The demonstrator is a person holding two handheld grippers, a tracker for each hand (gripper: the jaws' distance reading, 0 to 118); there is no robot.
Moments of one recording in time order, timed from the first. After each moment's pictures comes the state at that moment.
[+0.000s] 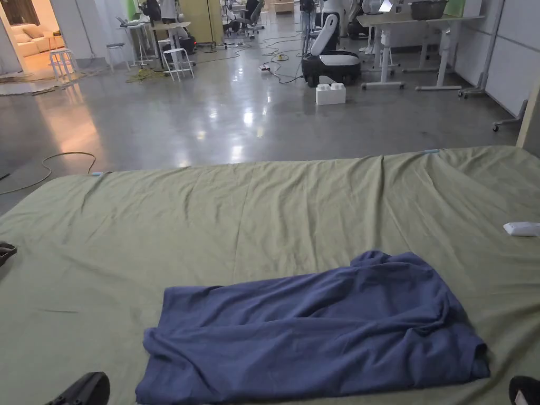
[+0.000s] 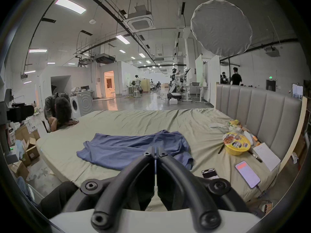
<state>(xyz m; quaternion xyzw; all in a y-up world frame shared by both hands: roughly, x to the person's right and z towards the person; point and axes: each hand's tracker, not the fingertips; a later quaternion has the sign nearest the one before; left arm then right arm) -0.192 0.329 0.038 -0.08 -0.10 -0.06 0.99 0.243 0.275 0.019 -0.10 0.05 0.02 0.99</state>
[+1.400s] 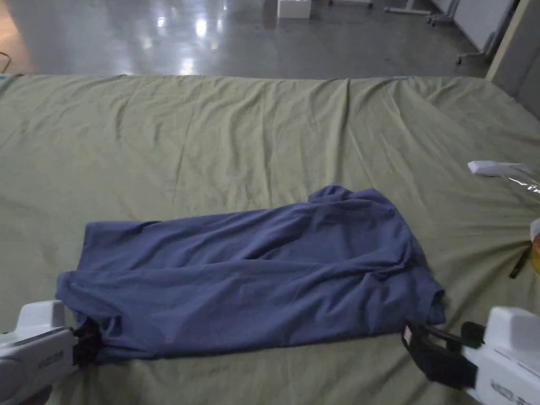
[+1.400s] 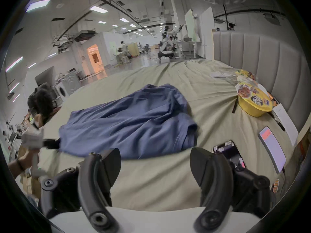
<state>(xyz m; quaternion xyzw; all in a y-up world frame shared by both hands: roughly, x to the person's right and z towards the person) -0.241 0.090 -0.254 -0.44 -0.02 0.04 0.90 0.295 0.163 -0.159 -0.33 0.02 -0.07 0.94</state>
